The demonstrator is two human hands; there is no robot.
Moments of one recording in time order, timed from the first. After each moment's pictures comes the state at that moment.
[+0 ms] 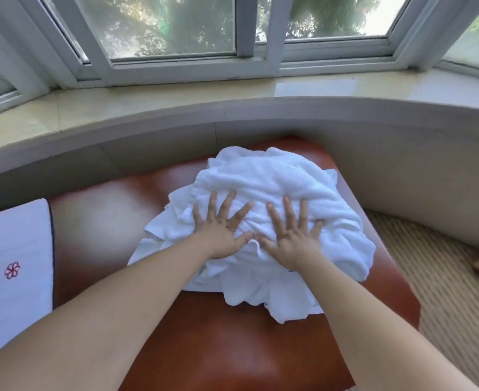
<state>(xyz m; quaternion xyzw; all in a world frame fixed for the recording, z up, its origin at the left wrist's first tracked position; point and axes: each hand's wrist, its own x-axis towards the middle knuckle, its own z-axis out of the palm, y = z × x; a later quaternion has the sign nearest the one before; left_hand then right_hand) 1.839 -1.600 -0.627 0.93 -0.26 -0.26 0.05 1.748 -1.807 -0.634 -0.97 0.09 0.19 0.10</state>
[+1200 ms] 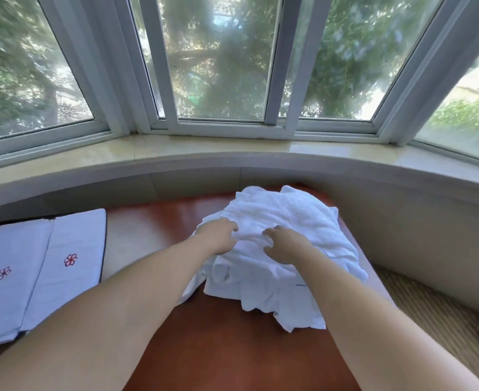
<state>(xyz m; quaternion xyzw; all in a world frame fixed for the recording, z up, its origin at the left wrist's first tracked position) 1.784 -1.517 -0.493 0.95 -0.21 -0.22 0.05 1.726 -1.721 -0.494 -0.97 0.02 0.23 0.06</state>
